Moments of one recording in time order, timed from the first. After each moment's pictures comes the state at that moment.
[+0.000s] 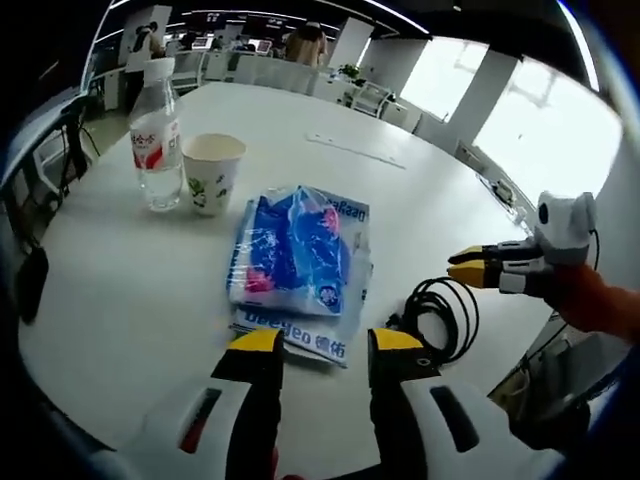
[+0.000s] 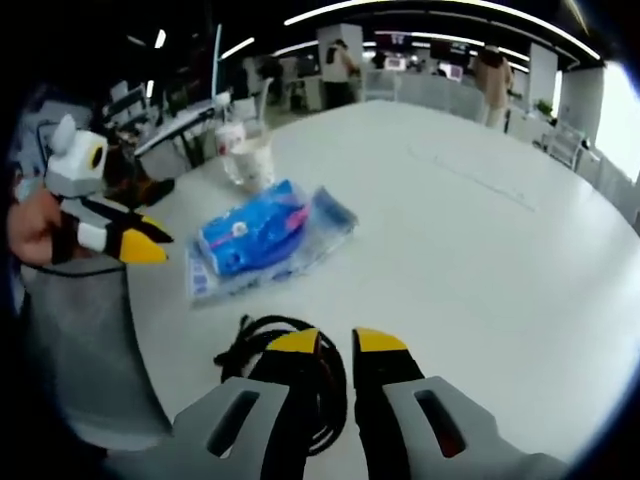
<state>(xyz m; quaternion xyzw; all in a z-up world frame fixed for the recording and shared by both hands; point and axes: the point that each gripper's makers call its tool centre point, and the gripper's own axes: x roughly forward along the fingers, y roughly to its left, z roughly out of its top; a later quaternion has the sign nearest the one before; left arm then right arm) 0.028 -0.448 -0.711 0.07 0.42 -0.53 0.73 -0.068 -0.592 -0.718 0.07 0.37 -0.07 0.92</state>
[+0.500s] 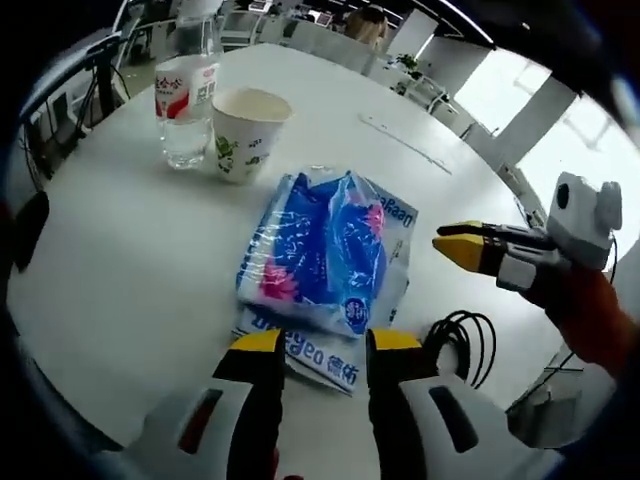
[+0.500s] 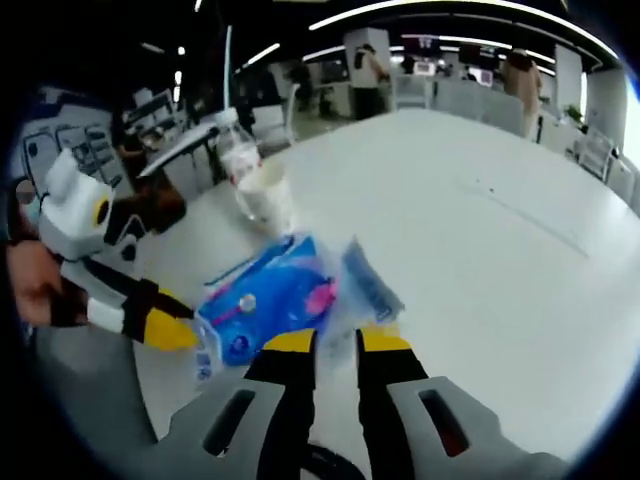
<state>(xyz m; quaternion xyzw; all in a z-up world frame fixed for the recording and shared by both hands) 0.043 -0.460 -0.739 0.02 0.51 -0.43 0.74 0.031 -0.594 -0.718 0.09 0.36 -0.01 0.93</state>
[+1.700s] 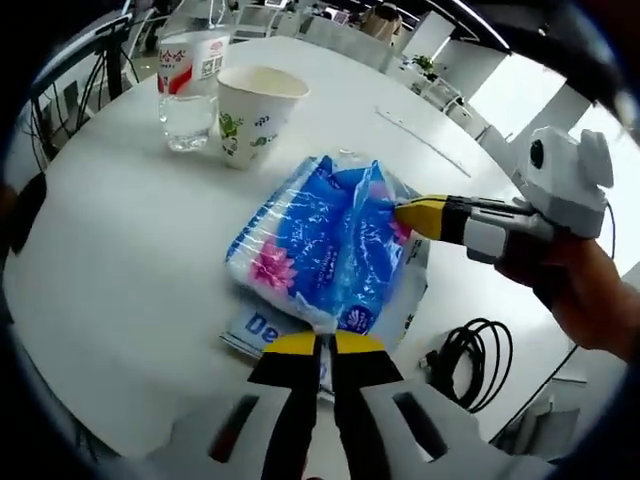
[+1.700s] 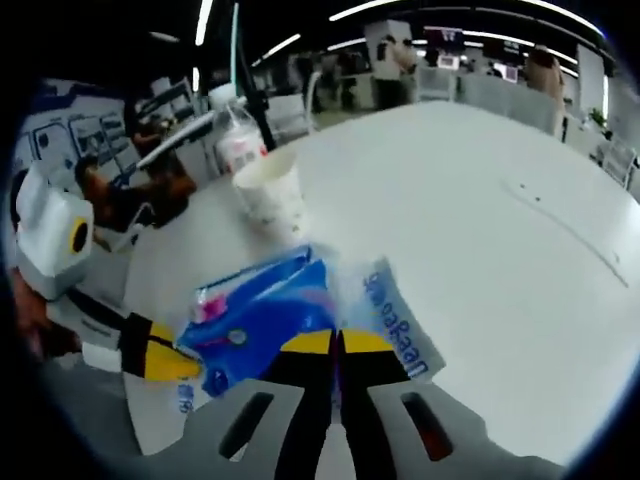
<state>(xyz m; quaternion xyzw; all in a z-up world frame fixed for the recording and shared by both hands) 0.046 -0.467 -0.758 0.03 0.51 -0.41 0.75 0.064 -0.582 -0.740 0.08 0.37 0.04 0.93</state>
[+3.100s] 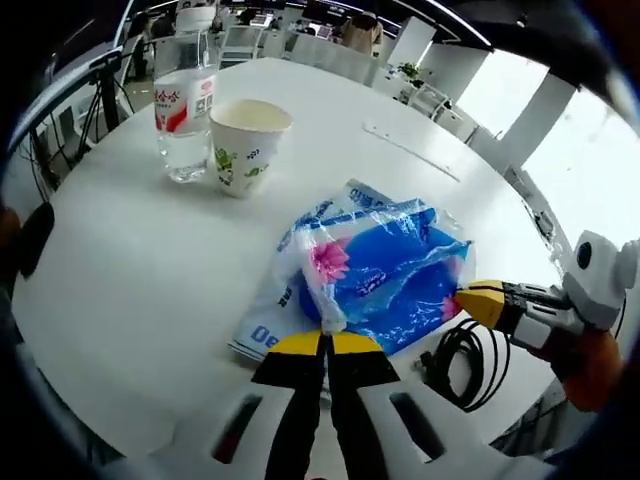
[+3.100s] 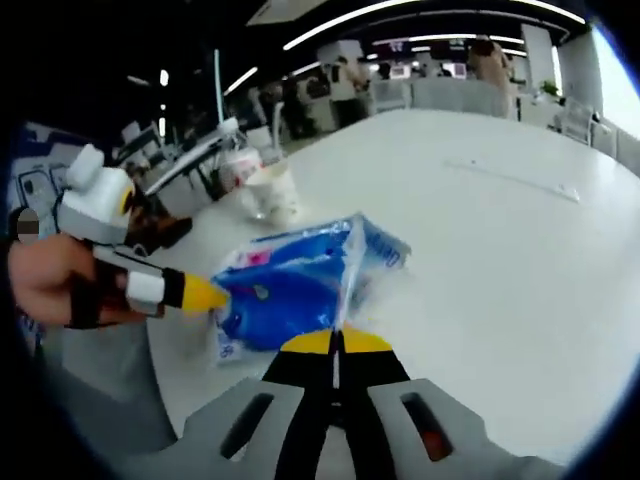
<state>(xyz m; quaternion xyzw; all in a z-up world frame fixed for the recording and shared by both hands) 0.044 -0.467 -0.738 0.04 0.47 -0.43 0.77 -0.029 -0.567 -0.727 0.15 0.32 -0.05 0.94</state>
